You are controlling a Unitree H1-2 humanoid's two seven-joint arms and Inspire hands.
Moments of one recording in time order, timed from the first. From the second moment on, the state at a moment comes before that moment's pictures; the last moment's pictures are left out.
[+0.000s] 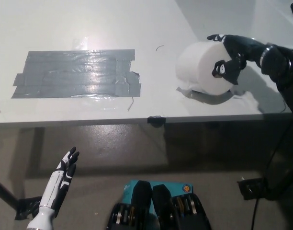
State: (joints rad) left_arm -0.10 0.19 0.01 0.35 0.15 -0.37 -0.04; right_arm -1.13 -0.39 0.53 0.89 -0.46 0.00 0.42
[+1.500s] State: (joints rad) left_arm -0.12 0.20 0.01 0.32 0.15 -0.36 -0.04; right_arm -1.36 -0.52 0.37 0.52 -0.46 0.24 0.82
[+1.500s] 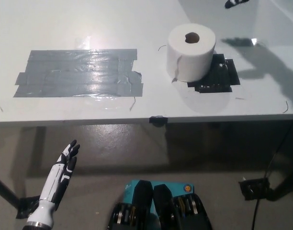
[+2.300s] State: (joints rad) left_arm -0.13 0.19 0.01 0.33 0.15 -0.36 -0.04; right_arm -0.53 -0.39 0.03 -0.31 -0.33 0.32 0.80
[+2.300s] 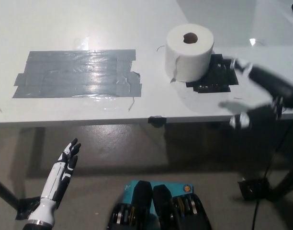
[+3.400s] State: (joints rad) left_arm -0.09 0.19 0.01 0.35 0.15 -0.36 -0.04; right_arm 0.00 0.03 -0.16 -0.14 -0.12 -0.04 0.35
